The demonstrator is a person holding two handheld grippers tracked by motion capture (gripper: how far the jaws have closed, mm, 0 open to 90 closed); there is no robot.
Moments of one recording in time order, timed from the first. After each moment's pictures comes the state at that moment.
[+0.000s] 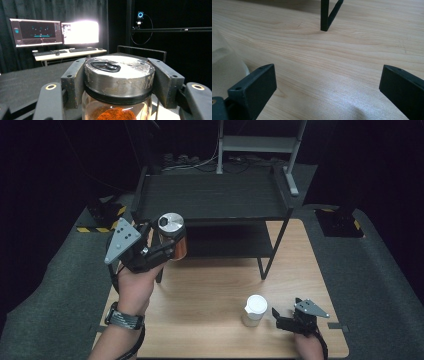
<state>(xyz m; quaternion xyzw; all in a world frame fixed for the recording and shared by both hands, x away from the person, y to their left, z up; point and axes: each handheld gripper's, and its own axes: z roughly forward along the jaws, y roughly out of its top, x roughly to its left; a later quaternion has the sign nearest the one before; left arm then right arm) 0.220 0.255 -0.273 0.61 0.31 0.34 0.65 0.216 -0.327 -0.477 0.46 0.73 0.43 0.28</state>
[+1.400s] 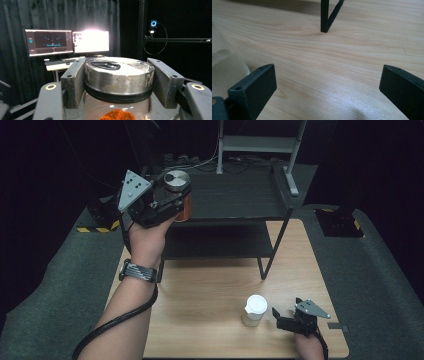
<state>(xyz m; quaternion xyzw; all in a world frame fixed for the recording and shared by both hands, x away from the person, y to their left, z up) 0.286 0.228 -0.231 0.58 0.32 0.38 0.65 0.215 -0.329 -0.479 0.46 0.72 0.43 0.28</state>
